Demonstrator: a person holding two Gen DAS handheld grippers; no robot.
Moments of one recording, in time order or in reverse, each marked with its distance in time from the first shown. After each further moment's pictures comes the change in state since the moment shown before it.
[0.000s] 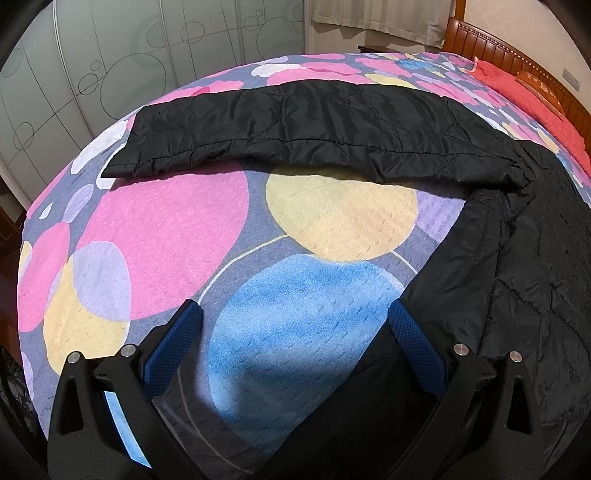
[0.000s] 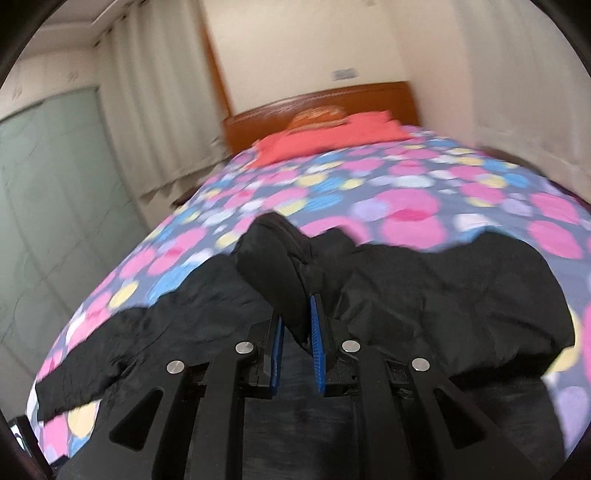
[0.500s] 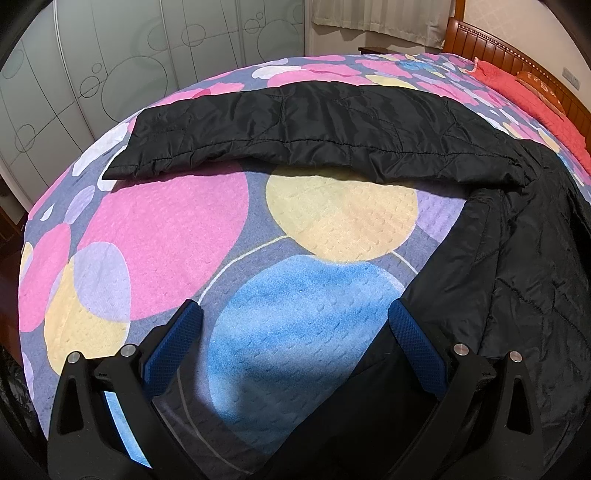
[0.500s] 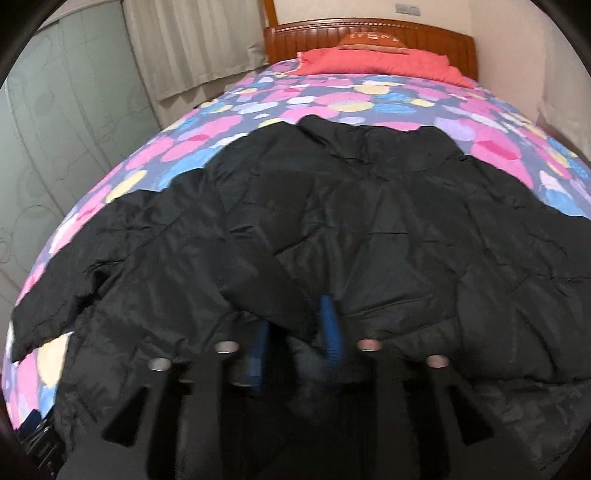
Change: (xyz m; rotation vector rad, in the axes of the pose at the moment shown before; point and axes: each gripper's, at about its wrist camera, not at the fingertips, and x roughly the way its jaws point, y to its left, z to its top) left arm -0.001 0.001 0.002 0.003 0.000 0.004; right arm 0.084 0.067 -0.064 -0.145 0.307 0.051
